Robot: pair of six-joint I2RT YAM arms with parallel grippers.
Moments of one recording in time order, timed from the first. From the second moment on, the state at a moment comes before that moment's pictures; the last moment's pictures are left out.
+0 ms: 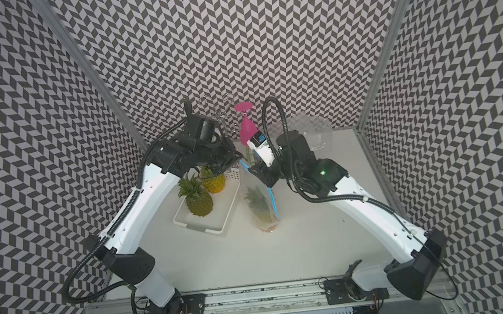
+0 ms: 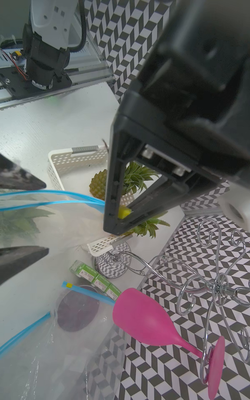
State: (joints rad) left arm -0.63 1.71 2.07 -1.11 0.17 -1.05; right arm 0.65 1.35 1.47 -0.59 -0.22 -0.03
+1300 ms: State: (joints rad) left arm -0.64 1.71 2.07 -1.10 0.18 -1.05; right arm 0.61 1.43 1.55 -0.67 -0.30 -0.02
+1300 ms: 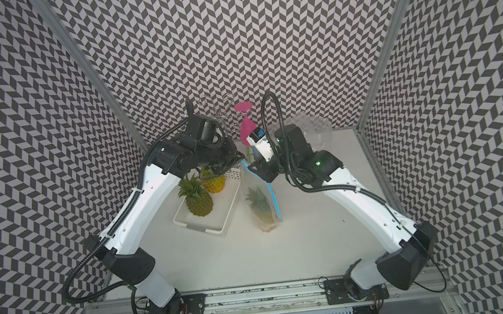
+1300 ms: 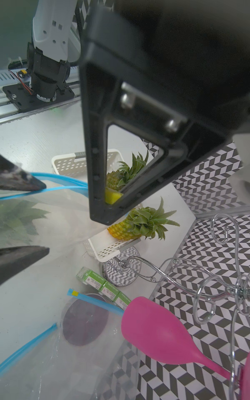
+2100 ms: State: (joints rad) left arm -0.65 1.71 2.09 -1.09 0.19 -1.09; right arm 0.64 1.31 1.33 -0.81 -0.05 0.44
